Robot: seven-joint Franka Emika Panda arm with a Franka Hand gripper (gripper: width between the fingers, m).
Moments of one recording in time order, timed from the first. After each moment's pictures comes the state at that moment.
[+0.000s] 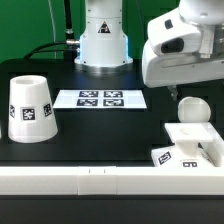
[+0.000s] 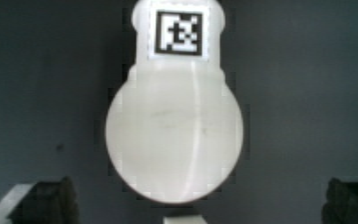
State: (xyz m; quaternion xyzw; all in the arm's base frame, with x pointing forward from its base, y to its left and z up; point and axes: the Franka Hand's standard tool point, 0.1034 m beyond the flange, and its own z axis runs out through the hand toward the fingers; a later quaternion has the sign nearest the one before) arm 0.505 0.145 0.066 -0.96 0.01 0.25 0.08
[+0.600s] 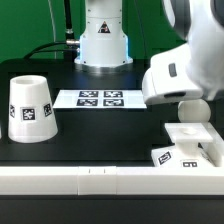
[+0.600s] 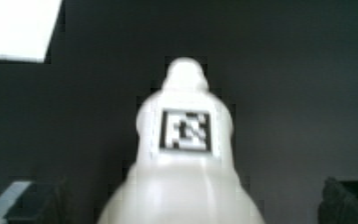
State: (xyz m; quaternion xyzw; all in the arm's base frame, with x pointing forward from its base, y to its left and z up) arm 0.475 0.146 0.039 -0.89 0.00 0.45 0.08
